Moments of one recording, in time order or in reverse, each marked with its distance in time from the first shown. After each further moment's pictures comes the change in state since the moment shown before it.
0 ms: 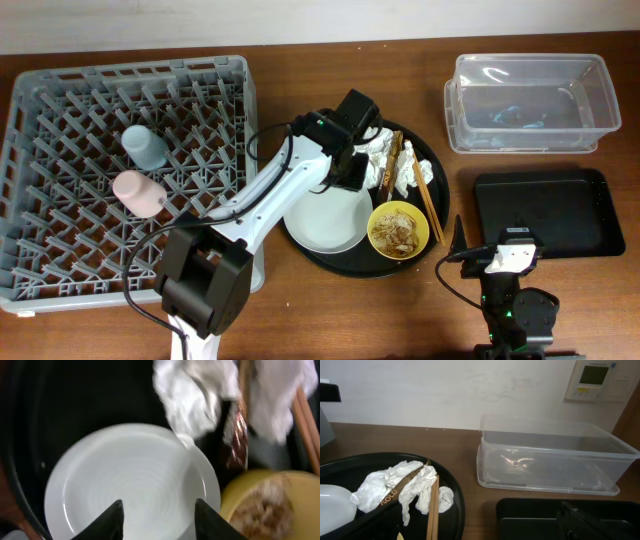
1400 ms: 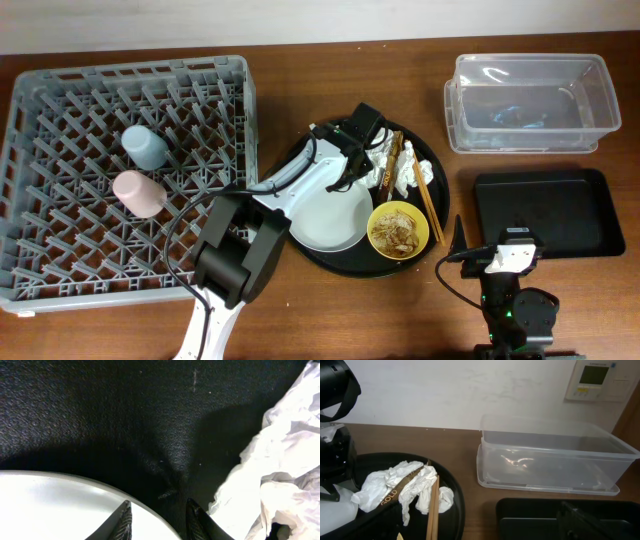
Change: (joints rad) left arm -0.002 0.219 0.002 0.233 -0.107 -0.712; right arm 0.000 0.000 0.000 0.000 0.000 0.001
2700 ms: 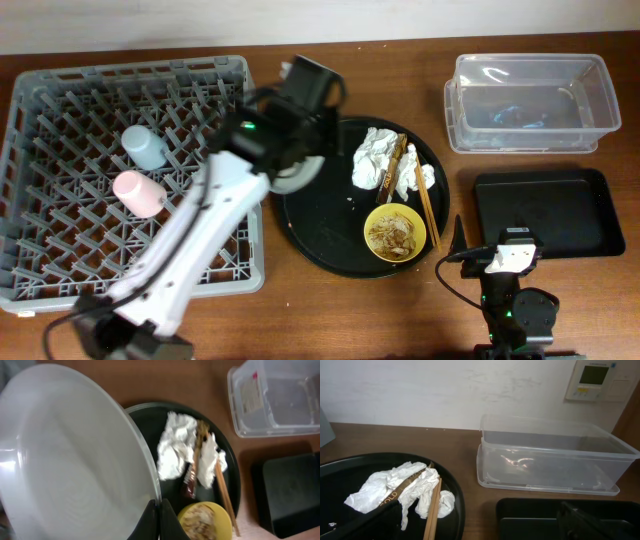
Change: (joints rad) left arm 0.112 -0.558 0.014 -0.210 0.105 0.597; right arm 0.000 0.000 0.000 0.000 0.000 0.000
